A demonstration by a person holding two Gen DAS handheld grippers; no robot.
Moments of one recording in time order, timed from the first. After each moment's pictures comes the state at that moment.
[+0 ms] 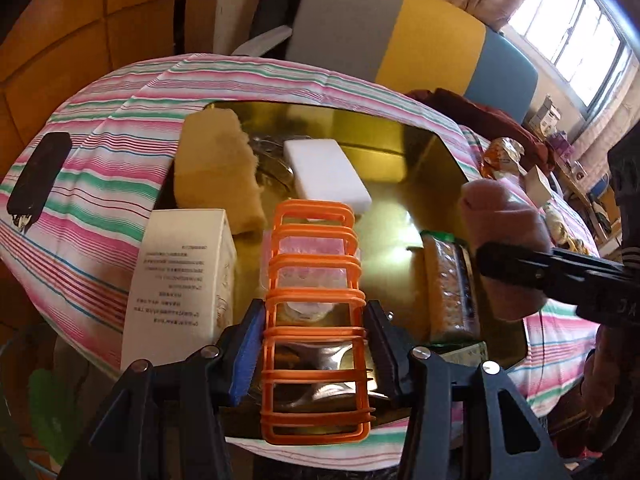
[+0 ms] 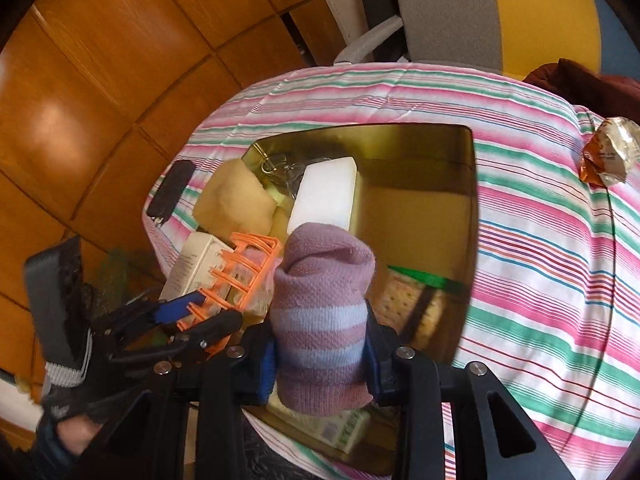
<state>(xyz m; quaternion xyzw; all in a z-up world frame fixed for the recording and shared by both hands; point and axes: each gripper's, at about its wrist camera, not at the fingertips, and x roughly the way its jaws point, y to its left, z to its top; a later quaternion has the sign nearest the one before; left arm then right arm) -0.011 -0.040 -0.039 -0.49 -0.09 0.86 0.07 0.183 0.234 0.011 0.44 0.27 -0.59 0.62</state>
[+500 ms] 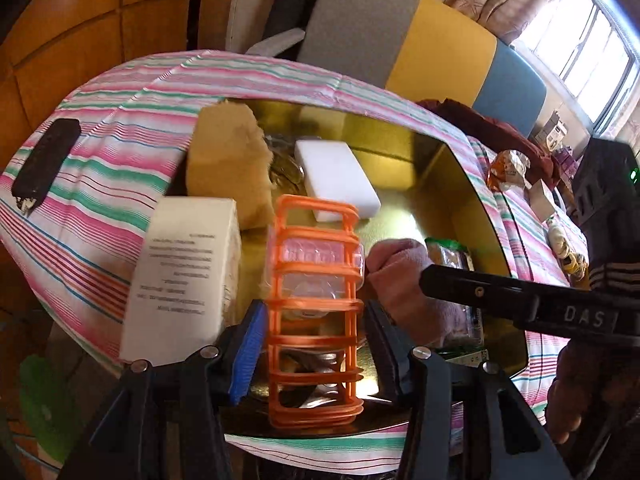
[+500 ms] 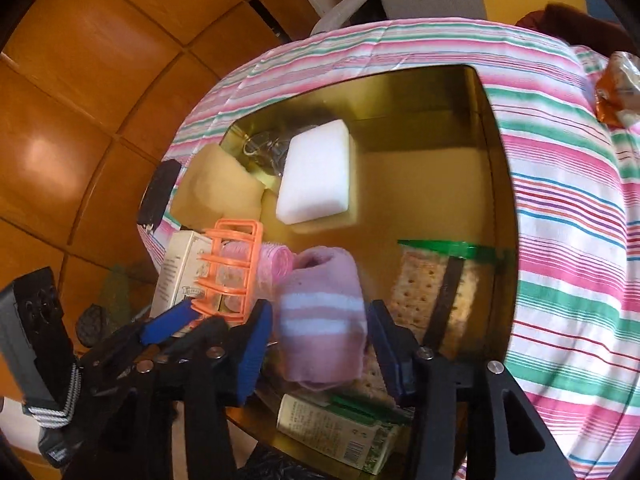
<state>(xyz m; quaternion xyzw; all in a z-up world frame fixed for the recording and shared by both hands) -0.005 -0.046 -0.036 -0.48 -0.11 0.87 0.06 0.170 0.231 -0.020 0.50 0.24 -0.56 0.61</state>
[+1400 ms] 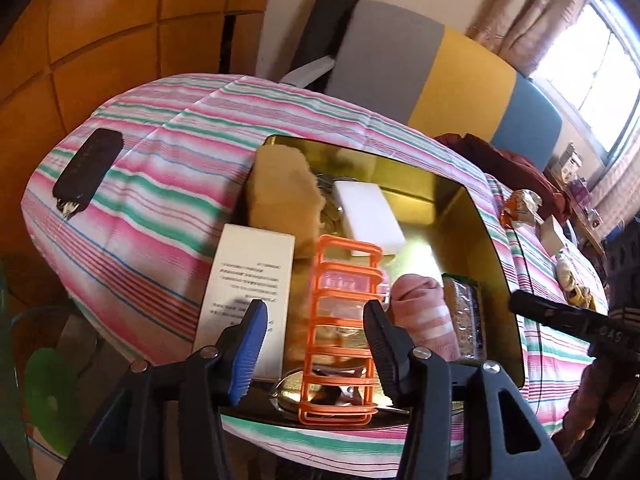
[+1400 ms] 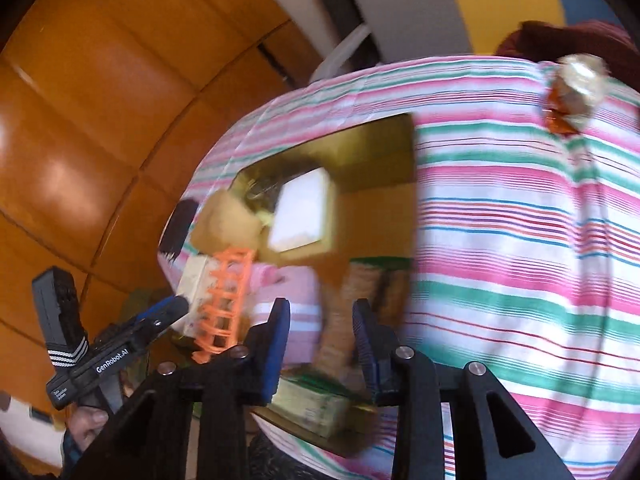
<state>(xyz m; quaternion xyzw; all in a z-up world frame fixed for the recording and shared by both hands) 0.003 -0.070 -0.017 -0.46 -0.13 0.88 0.00 0.117 0.281 0.010 0.48 0.18 -0.57 0.64</state>
